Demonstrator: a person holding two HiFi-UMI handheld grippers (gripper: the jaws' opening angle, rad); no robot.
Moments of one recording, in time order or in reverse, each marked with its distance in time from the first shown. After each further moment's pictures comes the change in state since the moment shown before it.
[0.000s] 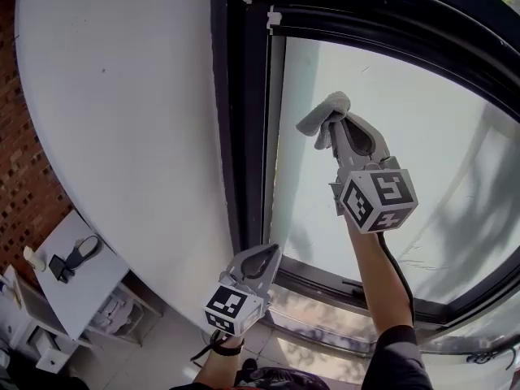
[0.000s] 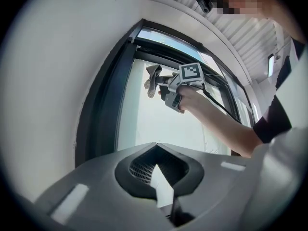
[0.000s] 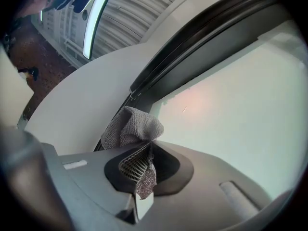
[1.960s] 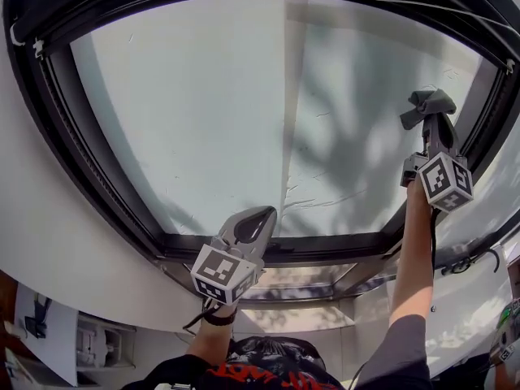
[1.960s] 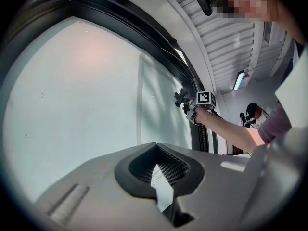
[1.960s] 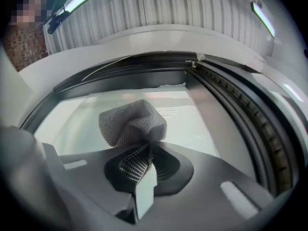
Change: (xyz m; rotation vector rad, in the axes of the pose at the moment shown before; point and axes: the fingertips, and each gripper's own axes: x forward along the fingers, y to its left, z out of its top) left arm 0.152 -0.259 -0.008 -0.031 0.004 -0.468; right arm -0.427 -0.369 0.086 -0.163 -0.020 -0.782
